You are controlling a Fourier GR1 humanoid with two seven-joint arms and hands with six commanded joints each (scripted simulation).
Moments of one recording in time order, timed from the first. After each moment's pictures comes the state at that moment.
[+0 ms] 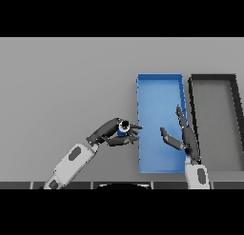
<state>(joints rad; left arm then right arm) -0.31 0.16 -0.58 -1.56 0.17 -0.17 -0.05 0.13 -0.13 0.08 -1.69 0.13 0.07 -0.13</state>
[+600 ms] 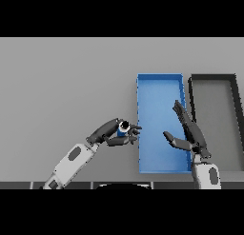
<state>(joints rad) -0.31 0.17 -0.59 -1.55 0.15 -0.18 -0.05 0.10 -0.22 0.06 -1.88 -0.14 0.25 -0.04</state>
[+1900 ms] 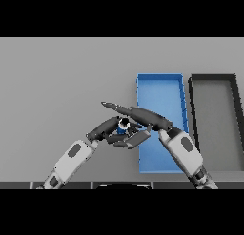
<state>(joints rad) -0.35 0.17 -0.57 -1.51 0.18 -0.24 -0.05 -0.51 -0.21 0.35 -1.83 -0.28 0.50 0.38</state>
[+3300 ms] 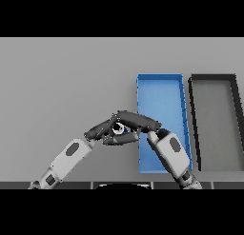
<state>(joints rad) -0.38 0.23 -0.59 -1.52 0.11 -0.30 -0.13 -0.51 -0.02 0.34 -1.80 -0.23 0.63 0.41</state>
